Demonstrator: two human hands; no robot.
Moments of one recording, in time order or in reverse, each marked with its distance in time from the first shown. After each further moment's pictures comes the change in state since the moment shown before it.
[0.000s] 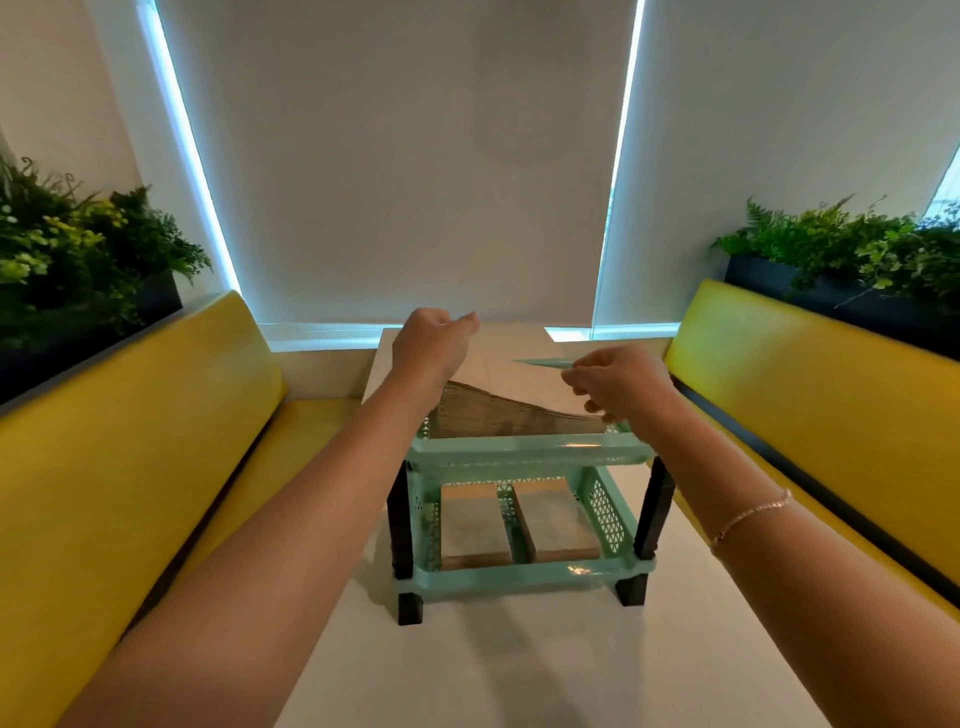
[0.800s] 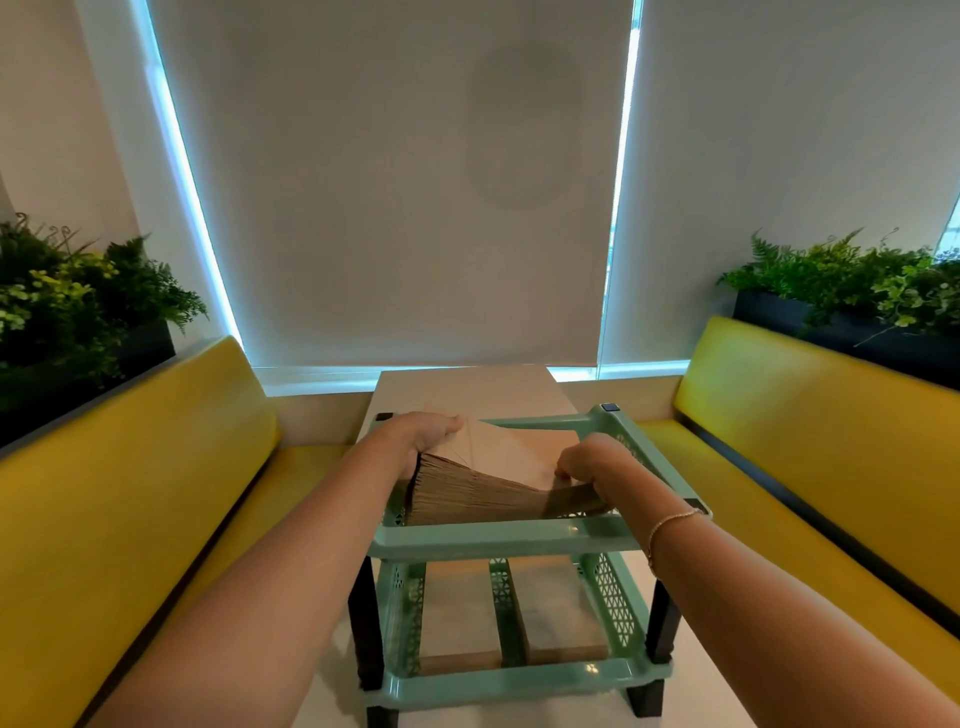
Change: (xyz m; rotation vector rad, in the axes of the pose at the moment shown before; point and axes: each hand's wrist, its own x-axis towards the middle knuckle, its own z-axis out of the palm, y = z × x) left_hand 0.084 -0.047 0.034 0.007 -0.366 -0.579; right_hand 0.097 0.044 0.040 -0.171 -0.231 0.446
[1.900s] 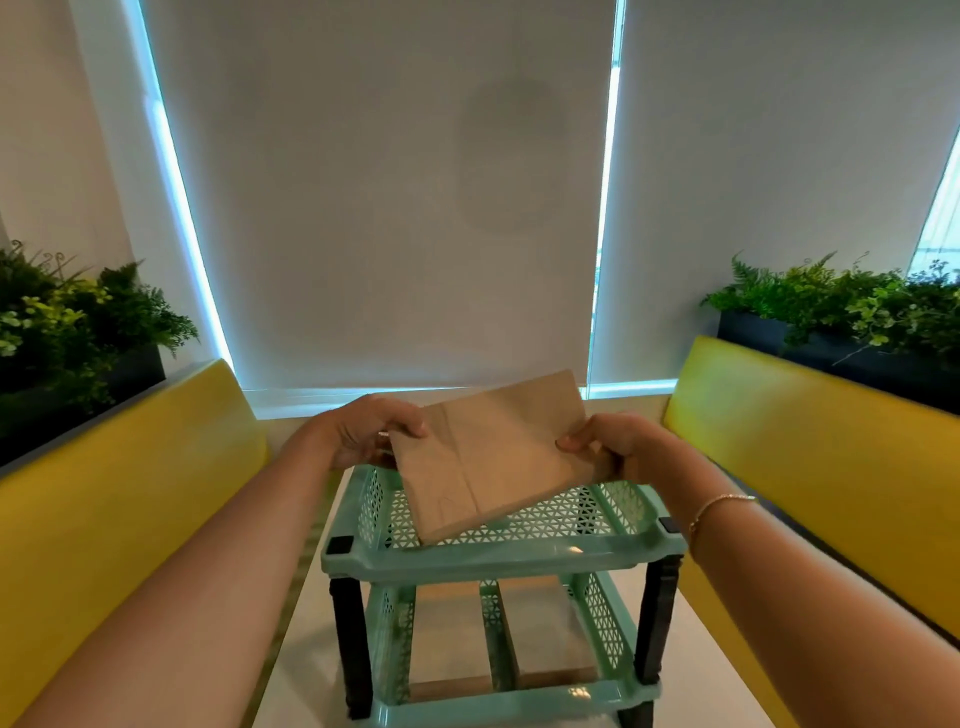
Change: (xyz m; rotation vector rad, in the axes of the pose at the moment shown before) left_hand -0.025 0.015 -0.050 0.120 -0.124 0.357; right_hand -0.011 0.006 -0.057 0.551 -0.190 -0.148
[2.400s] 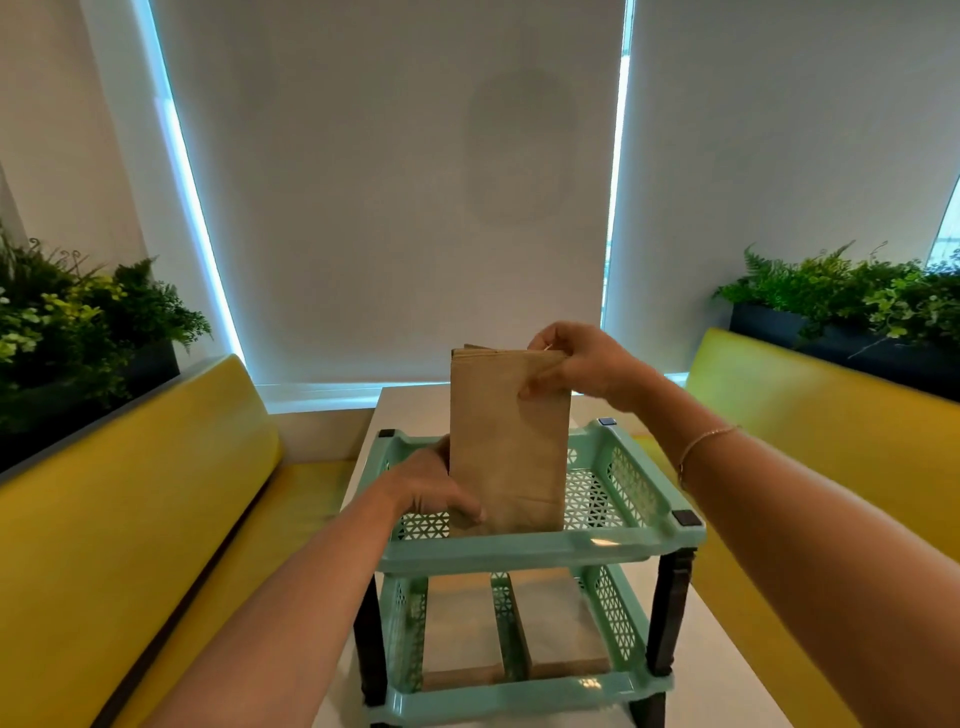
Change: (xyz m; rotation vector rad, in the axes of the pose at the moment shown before) left_hand 0.017 -0.047 0.053 0.492 -0.010 0.113; right_hand -0.022 -0.061 0.023 -0.359 -0.019 -0.649
